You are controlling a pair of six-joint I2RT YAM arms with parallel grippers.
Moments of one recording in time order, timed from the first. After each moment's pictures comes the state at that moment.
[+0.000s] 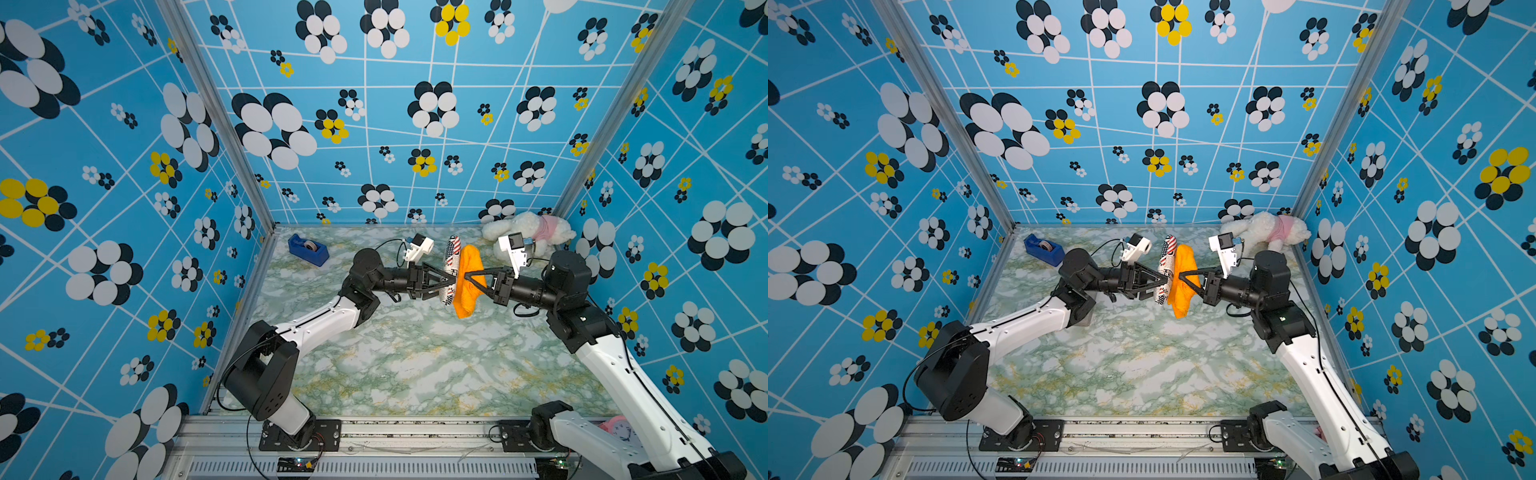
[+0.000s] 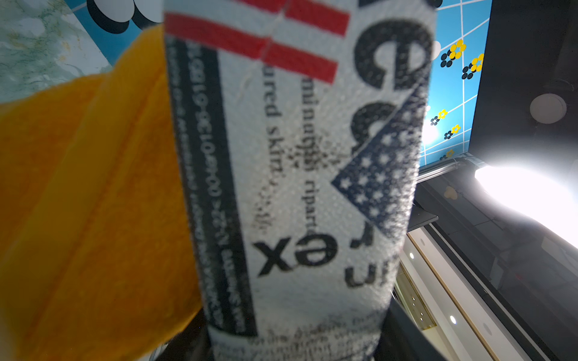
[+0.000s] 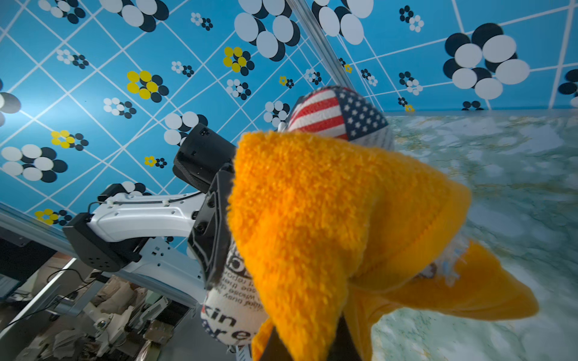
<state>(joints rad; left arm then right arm) -0.63 1.58 1.04 0.81 1.09 -1.44 0.29 0.98 0.94 -0.15 -0.84 0.49</state>
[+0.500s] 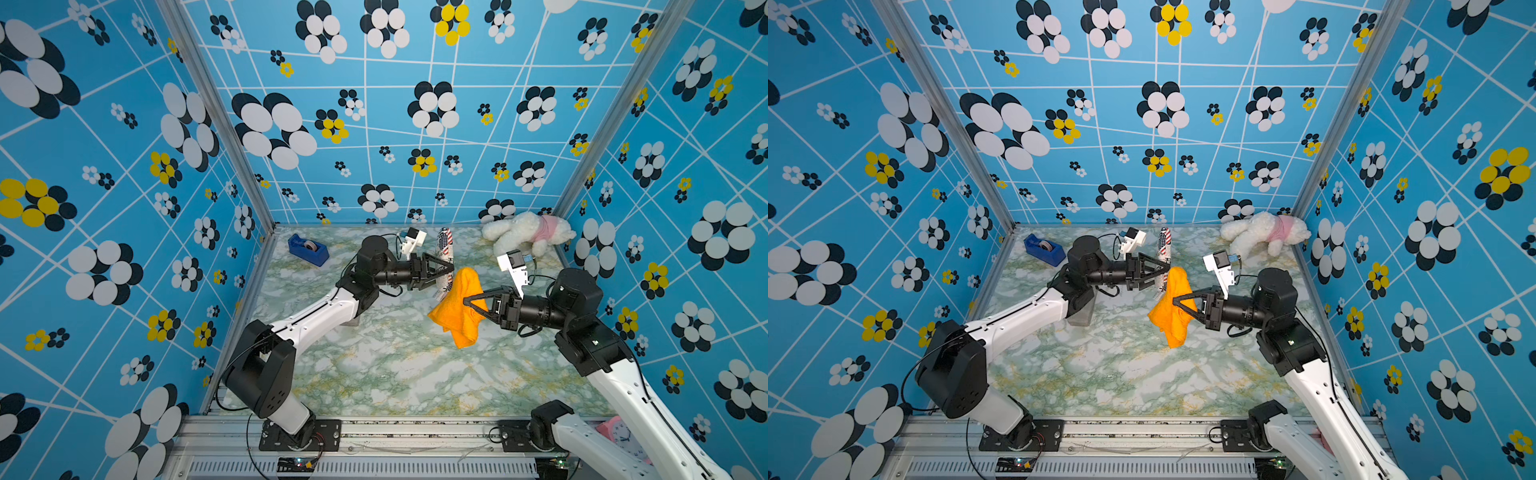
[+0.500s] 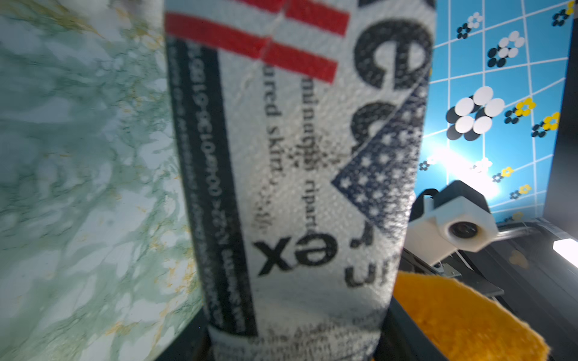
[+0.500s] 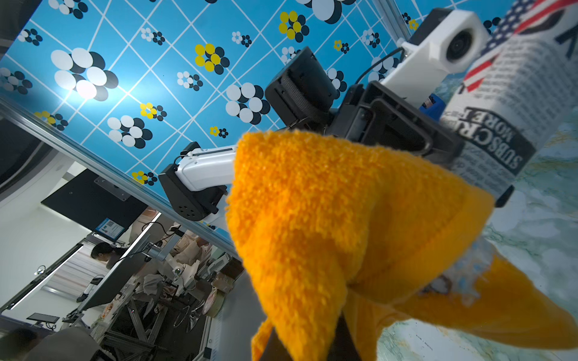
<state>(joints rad) -0.59 1.58 1.14 0.32 0.87 -1.16 0.35 0.81 0.91 -0.27 -0.95 0.54</state>
